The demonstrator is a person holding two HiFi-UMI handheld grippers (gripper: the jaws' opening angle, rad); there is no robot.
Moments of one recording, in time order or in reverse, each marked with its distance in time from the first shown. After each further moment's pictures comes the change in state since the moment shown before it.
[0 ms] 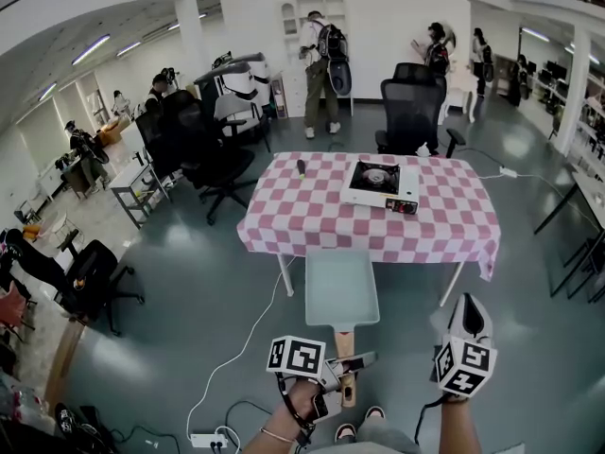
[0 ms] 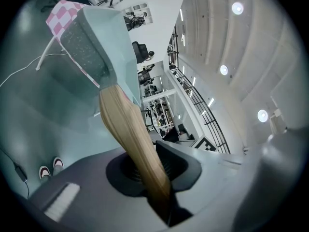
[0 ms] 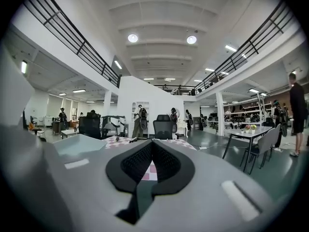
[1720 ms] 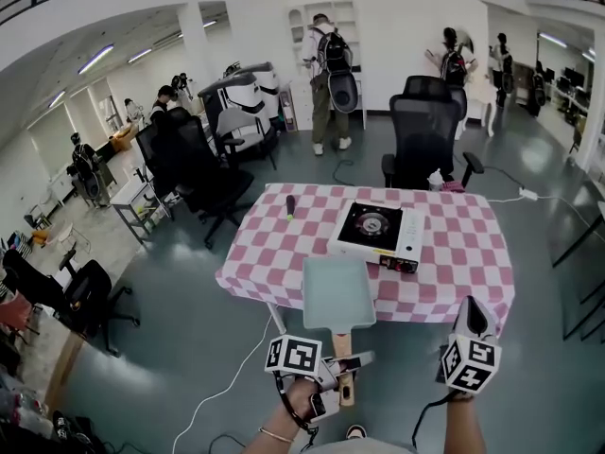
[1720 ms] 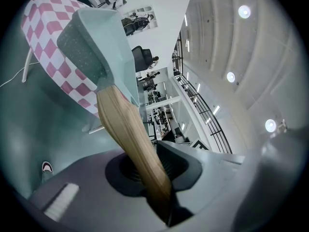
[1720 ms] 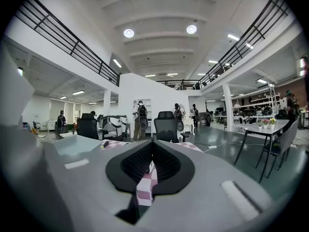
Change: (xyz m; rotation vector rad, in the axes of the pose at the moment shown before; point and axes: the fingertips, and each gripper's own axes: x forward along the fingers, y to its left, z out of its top) left arm 0.144 0.024 0.237 -0.039 -0.068 0.031; right arm 0.285 -0.076 0.024 0.040 0.035 0.072
